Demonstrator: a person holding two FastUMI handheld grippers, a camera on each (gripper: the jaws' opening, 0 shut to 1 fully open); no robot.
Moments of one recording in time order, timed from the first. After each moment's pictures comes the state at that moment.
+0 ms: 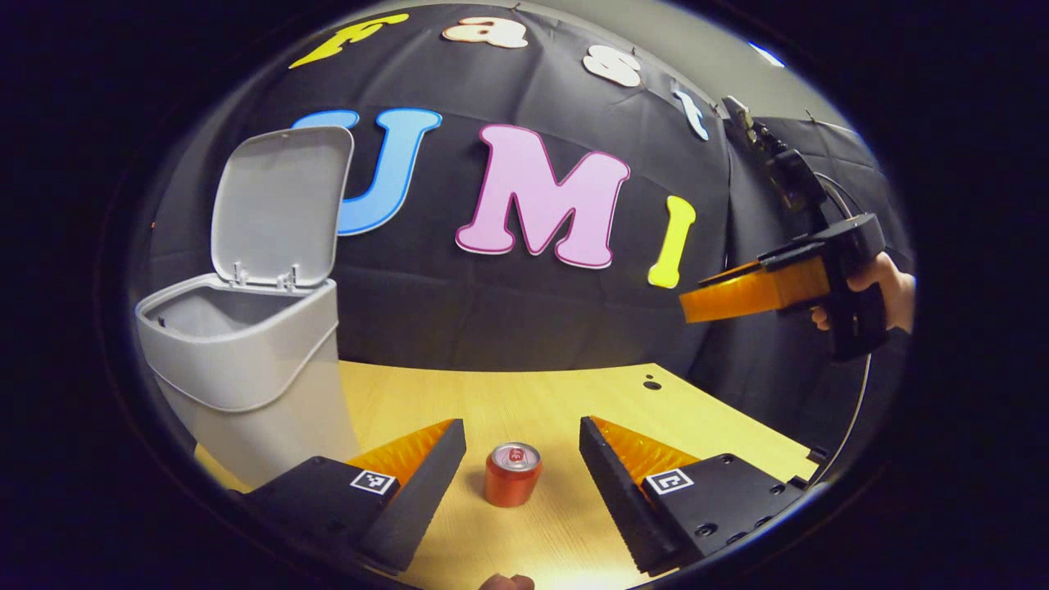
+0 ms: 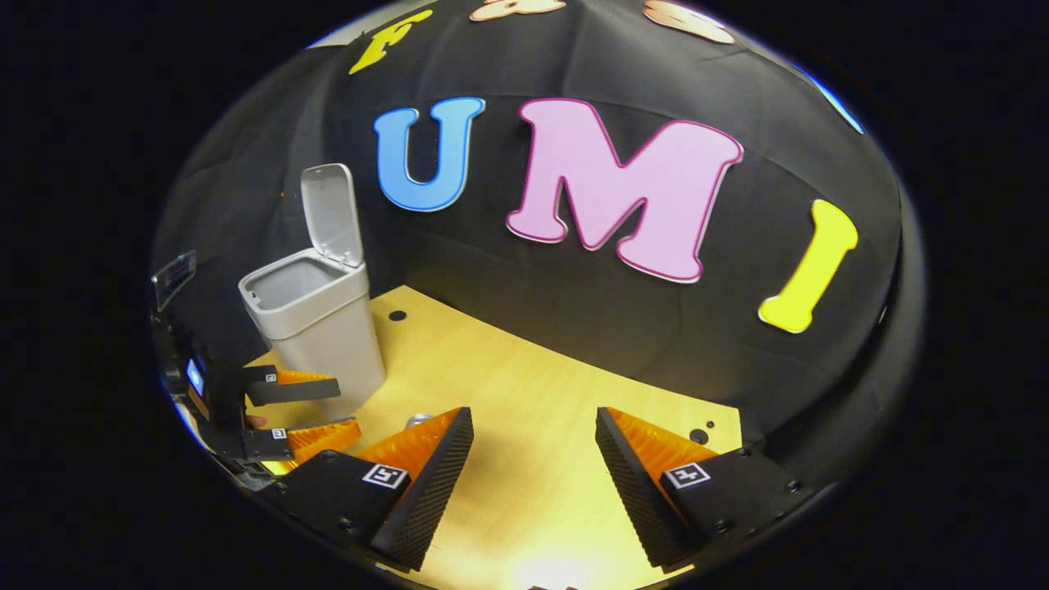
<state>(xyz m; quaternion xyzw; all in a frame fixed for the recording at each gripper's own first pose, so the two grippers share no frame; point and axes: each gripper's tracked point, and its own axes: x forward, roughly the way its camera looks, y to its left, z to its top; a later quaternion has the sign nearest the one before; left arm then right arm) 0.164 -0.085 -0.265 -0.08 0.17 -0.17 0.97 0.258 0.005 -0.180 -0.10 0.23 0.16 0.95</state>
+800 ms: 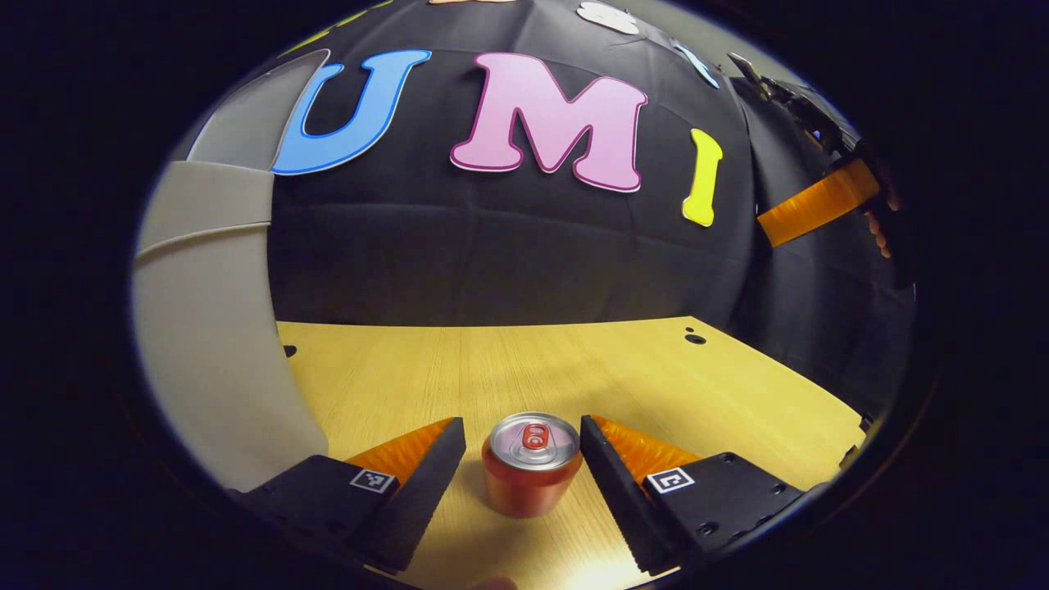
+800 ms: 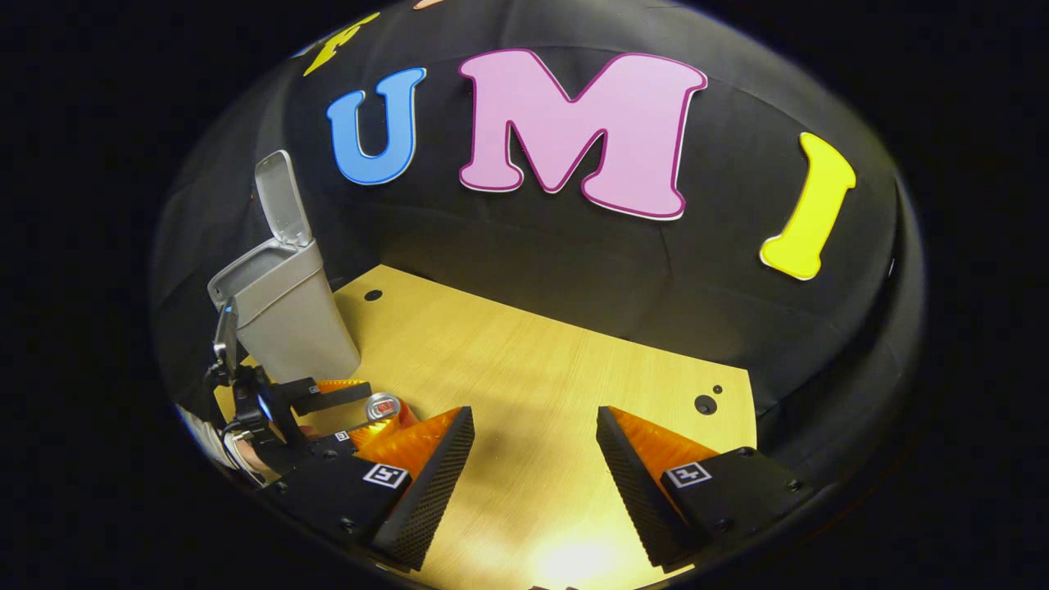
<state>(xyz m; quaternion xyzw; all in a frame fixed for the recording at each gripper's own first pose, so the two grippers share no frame) 0.233 -0.100 -0.365 -0.05 0.21 -0.13 0.97 0.293 -0.021 -0.233 -0.07 0.29 0.15 0.94</state>
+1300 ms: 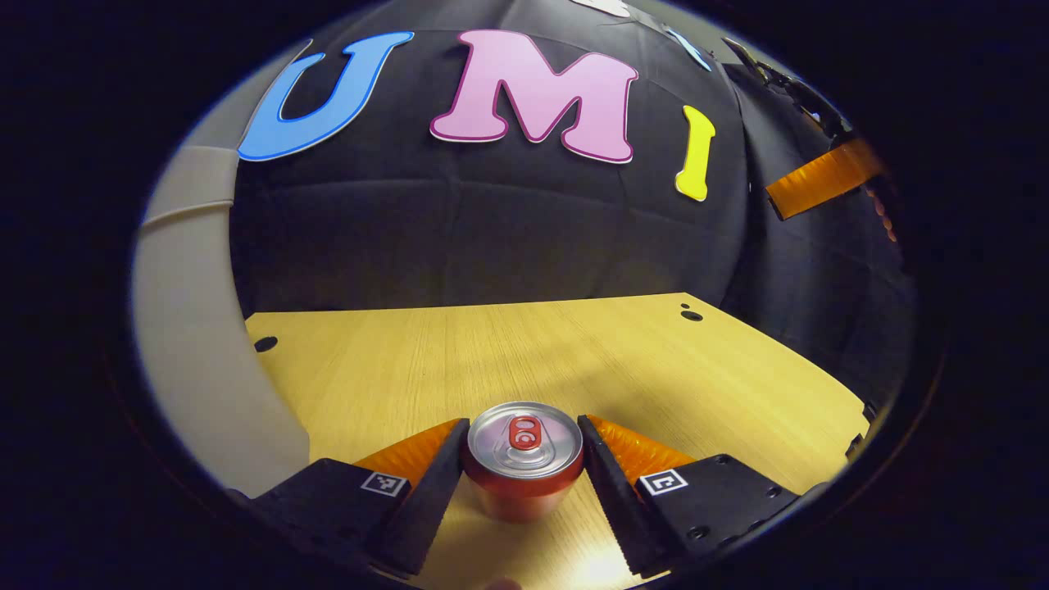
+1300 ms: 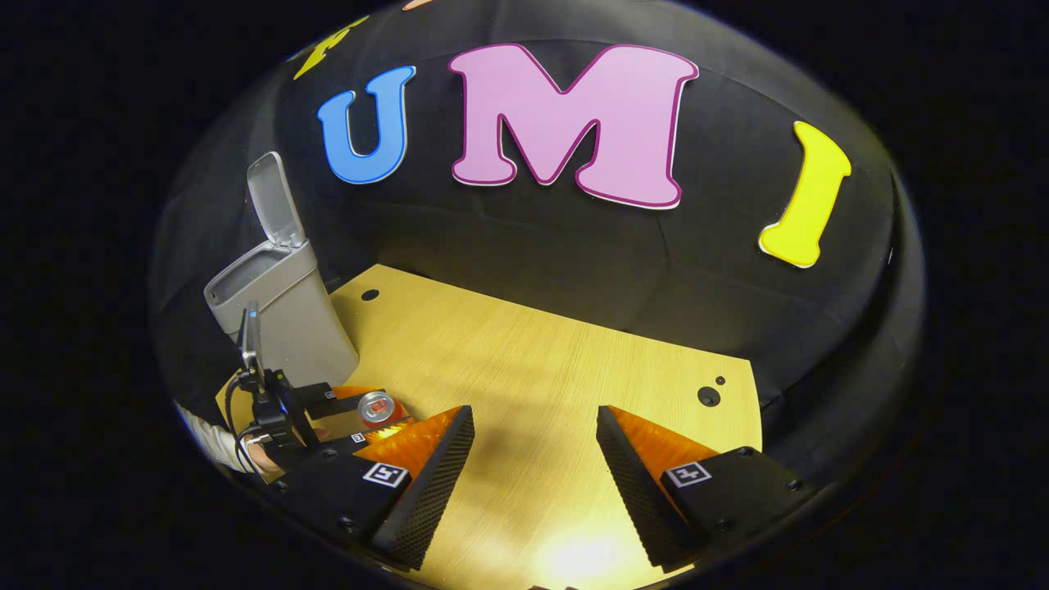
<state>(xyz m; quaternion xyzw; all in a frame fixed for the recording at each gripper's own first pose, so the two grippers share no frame) 0.240 -0.105 -0.363 -0.02 0.23 -0.15 0.96 0.290 -0.024 -0.235 -0.05 0.30 0.15 0.94</state>
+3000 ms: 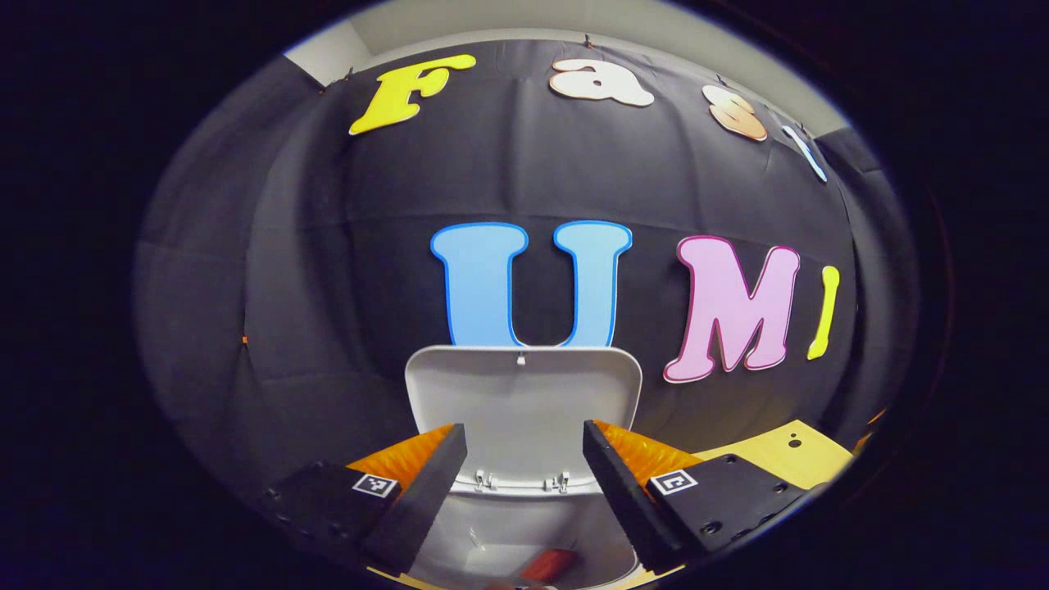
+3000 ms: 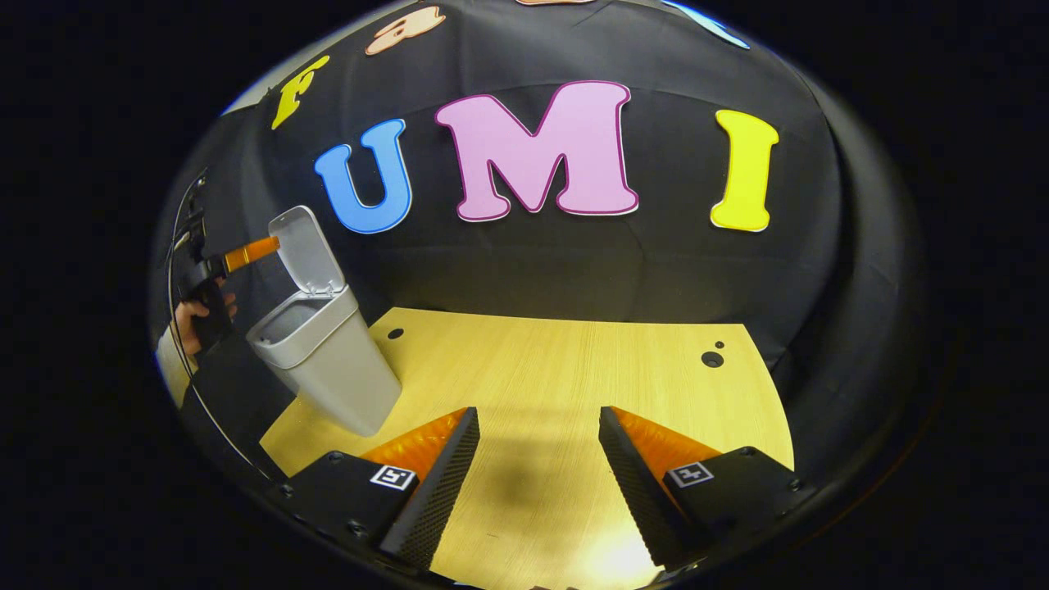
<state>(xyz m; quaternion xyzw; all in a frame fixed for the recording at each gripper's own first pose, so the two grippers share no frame) 0.261 0.211 -0.034 -0.01 0.05 0.07 1.00 0.196 -0.020 -0.201 0.04 0.26 0.12 0.96</state>
